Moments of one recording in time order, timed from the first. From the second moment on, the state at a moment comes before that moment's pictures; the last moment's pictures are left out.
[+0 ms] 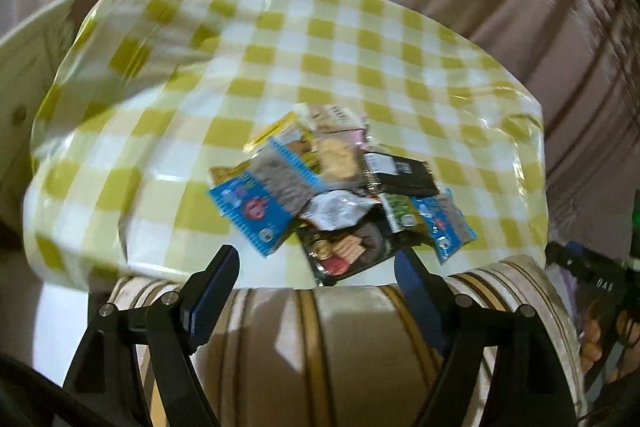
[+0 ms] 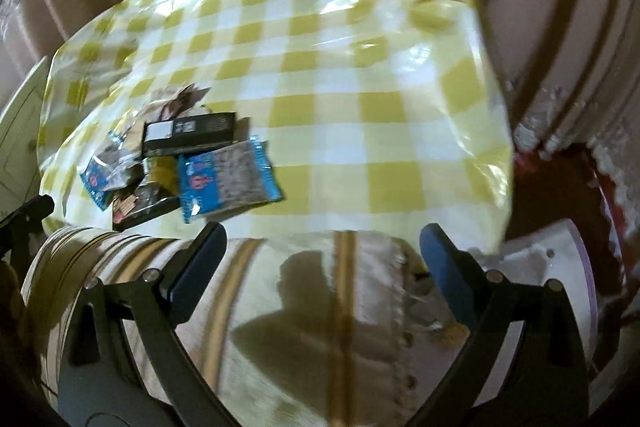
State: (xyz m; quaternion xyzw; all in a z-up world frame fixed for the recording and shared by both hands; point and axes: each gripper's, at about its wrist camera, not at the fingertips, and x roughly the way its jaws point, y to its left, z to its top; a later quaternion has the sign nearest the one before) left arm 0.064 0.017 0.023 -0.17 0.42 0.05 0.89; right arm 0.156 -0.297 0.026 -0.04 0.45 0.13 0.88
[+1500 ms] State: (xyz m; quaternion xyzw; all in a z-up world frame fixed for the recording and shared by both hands) left arm 0.169 0.030 -0.047 0.06 0.53 0.08 0.84; right arm 0.248 -0.109 -0.023 -0.42 0.35 0.40 0.74
